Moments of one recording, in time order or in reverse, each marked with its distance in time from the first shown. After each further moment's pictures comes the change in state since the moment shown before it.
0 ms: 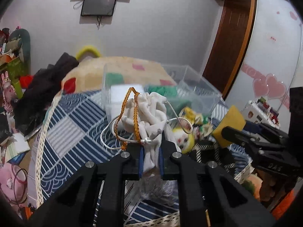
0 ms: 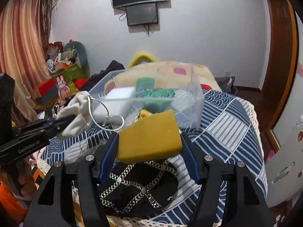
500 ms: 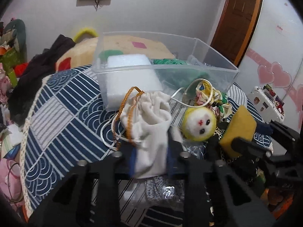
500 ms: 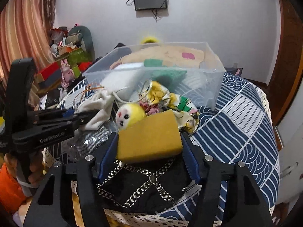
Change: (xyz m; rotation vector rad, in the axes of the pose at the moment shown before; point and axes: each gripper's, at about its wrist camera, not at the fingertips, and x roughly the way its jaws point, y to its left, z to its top) left arm 0.053 0.013 -0.028 -0.001 0.153 0.010; right arm 0.022 0.009 -0.024 -0.041 0.107 0.041
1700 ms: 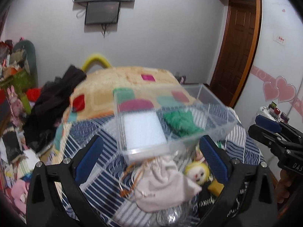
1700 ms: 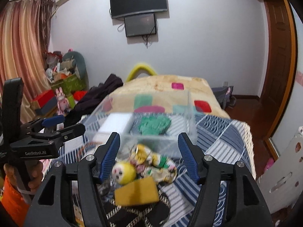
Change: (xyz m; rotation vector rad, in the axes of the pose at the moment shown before) left arm -0.041 0.008 0.075 0.020 -0.141 0.070; right arm -0.027 -0.015 0.061 0.038 -0.146 -0.039
